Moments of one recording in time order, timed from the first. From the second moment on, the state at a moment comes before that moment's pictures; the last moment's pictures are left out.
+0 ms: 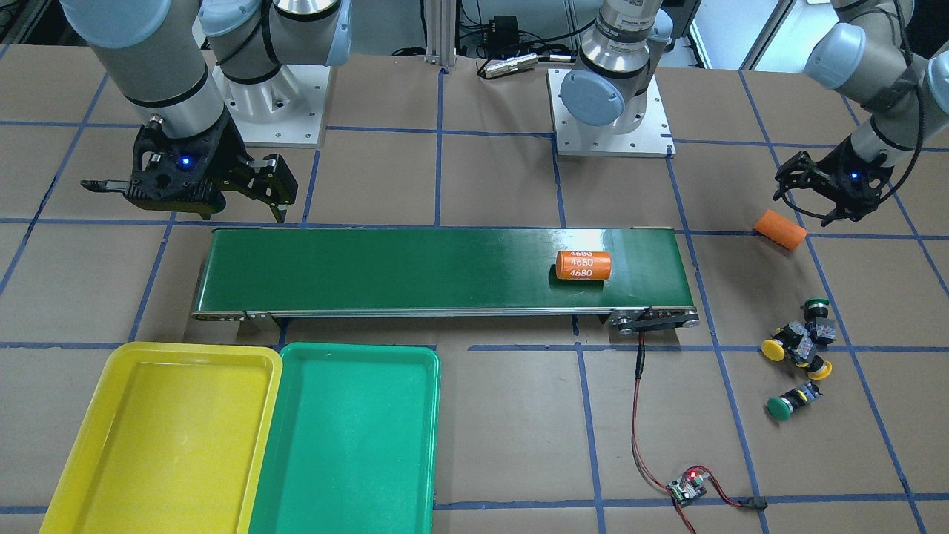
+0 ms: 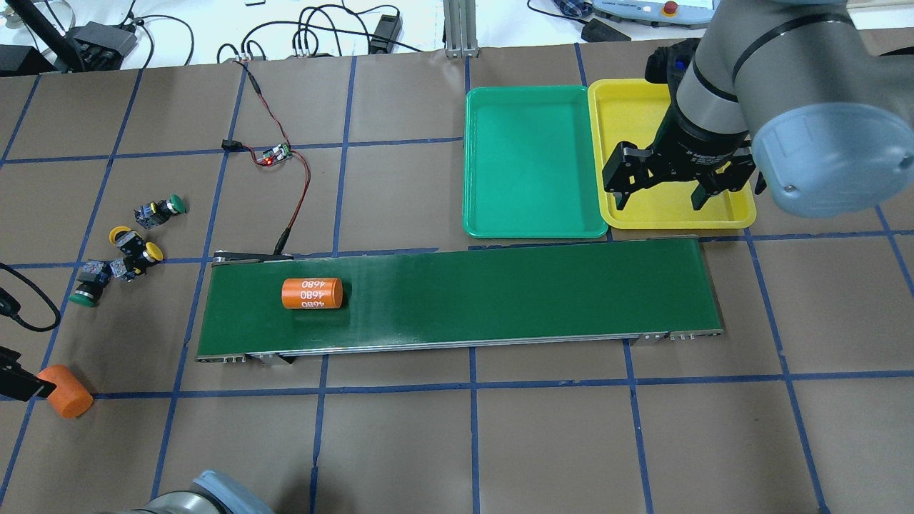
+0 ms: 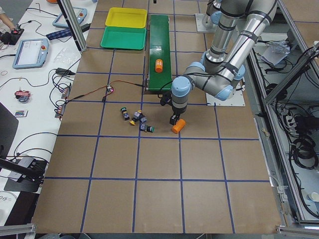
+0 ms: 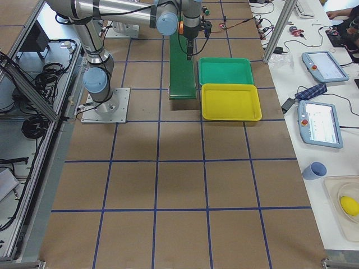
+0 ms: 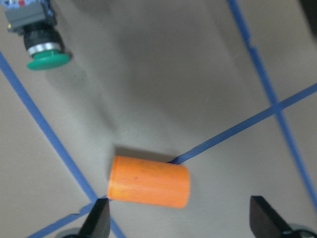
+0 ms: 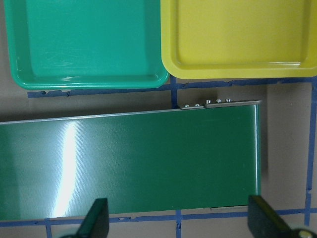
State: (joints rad) left arm -0.59 -1.60 -2.20 -0.96 1.62 1.59; right arm 1.57 -1.59 1.76 -1.74 -1.56 0.05
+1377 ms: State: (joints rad) left arm -0.58 -1.73 -2.24 -0.81 1.62 1.65; right arm 1.58 -1.60 1.79 -1.75 -1.55 0.10
